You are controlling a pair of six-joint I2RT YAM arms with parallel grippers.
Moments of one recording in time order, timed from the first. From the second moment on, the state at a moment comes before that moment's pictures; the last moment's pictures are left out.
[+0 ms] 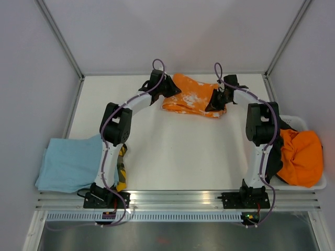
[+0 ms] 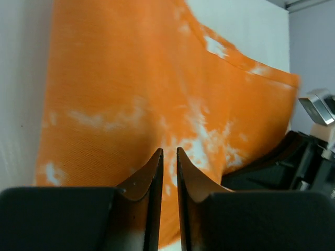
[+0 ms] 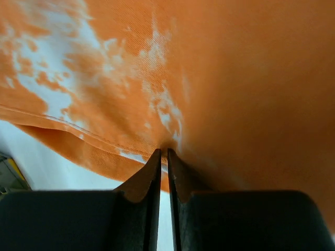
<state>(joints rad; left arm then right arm) -0.43 2.33 1.83 0.02 0.27 -0.75 0.07 2.15 1.61 -0.51 -0.43 0.37</state>
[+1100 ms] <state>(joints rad) -0.39 2.09 1.81 -0.27 0.27 -0.50 -0.06 2.12 1.92 -0.71 -0.28 0.24</state>
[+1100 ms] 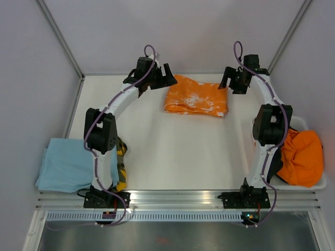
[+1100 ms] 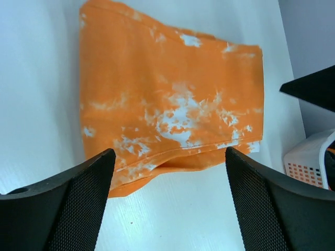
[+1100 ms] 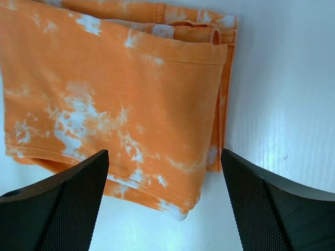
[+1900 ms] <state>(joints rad) -0.32 2.41 1.80 0.03 0.45 -0.66 -0.07 2.29 1.79 -0.51 -0.30 0.28</state>
